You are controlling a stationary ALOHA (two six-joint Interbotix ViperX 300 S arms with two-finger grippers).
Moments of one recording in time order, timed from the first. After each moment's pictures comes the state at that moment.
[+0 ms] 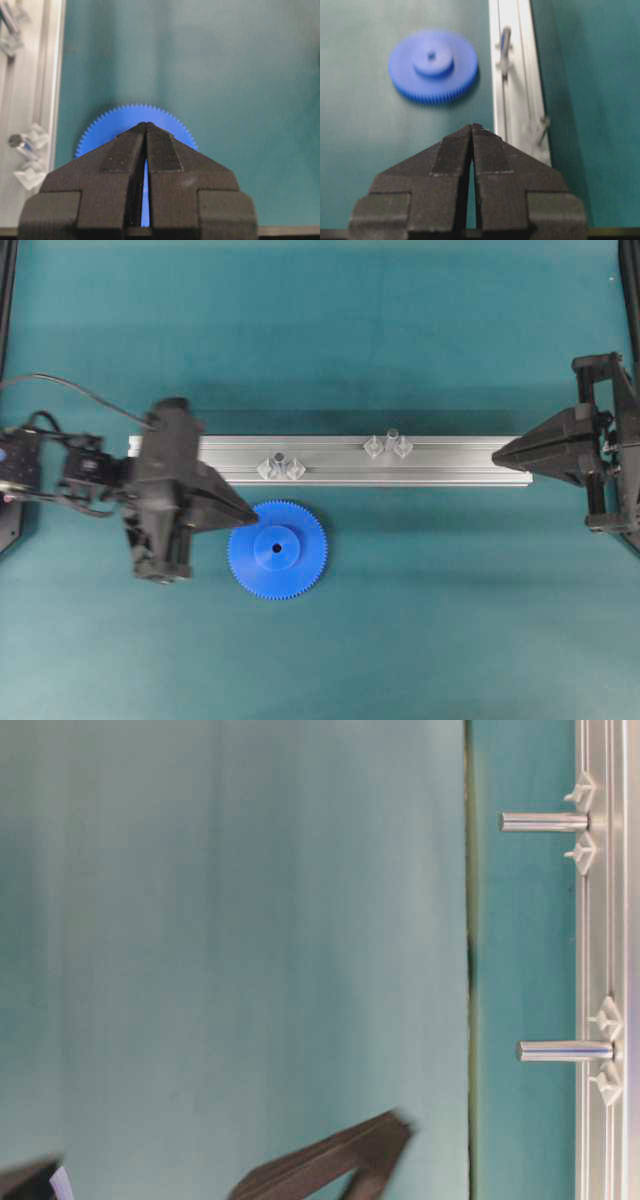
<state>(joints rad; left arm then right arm) -0.11 -0.28 0.78 0.01 -0.05 -0.13 0.00 -0.84 1.05 0.02 0.28 0.01</state>
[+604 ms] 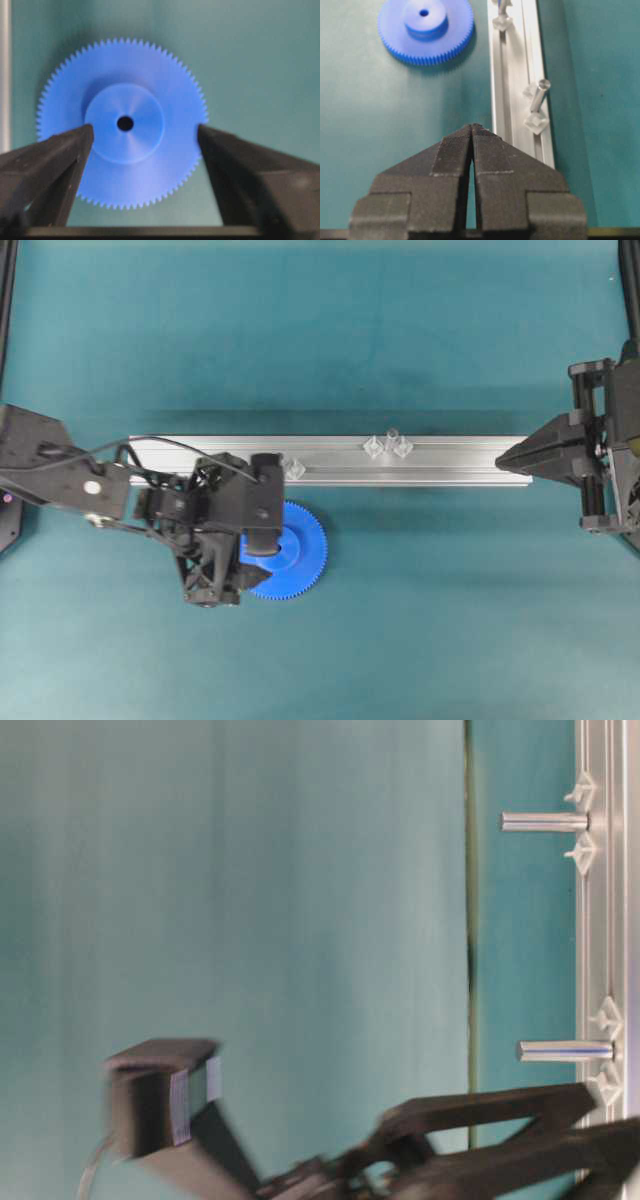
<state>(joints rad) -0.15 -0.03 0.66 0.01 0.11 -0.16 -0.01 -0.83 1.05 0.02 0.34 0.01</state>
